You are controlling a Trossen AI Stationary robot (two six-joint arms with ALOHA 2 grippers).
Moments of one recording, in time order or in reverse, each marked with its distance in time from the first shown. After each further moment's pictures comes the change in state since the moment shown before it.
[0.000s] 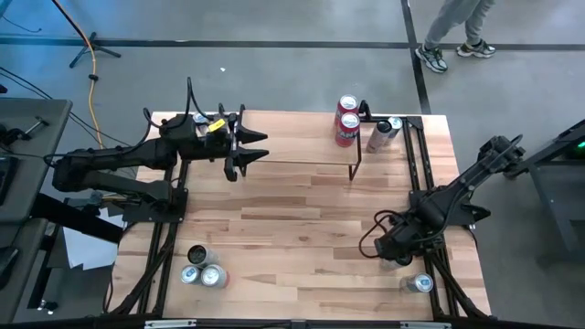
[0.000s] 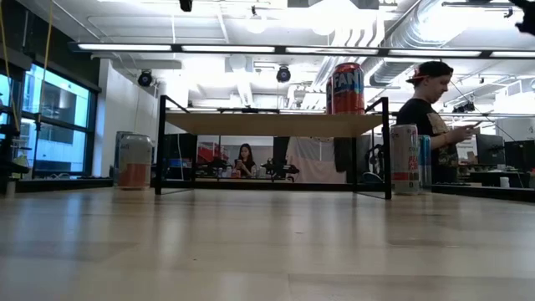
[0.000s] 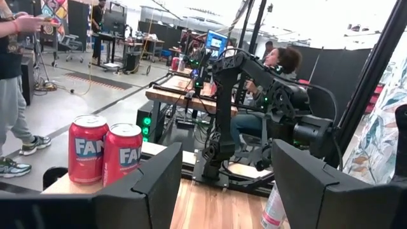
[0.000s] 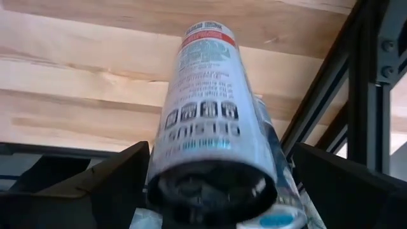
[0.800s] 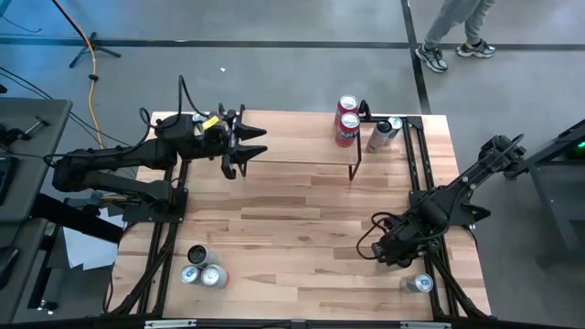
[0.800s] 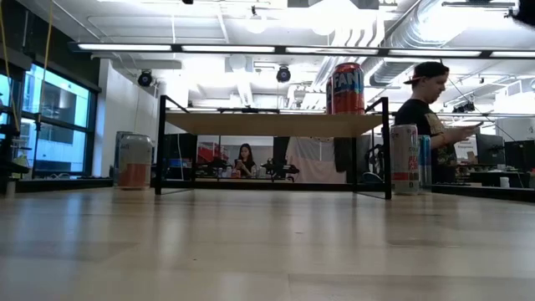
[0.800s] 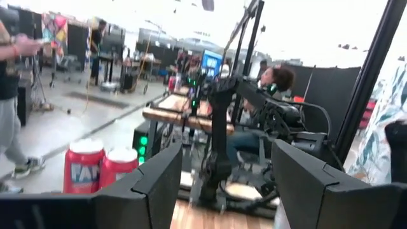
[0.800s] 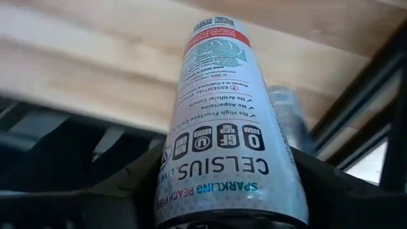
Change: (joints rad) left arm 0.003 0.000 0.000 0.098 0.000 0.002; right arm -0.007 -0.021 0.024 0.095 0.018 -0.090
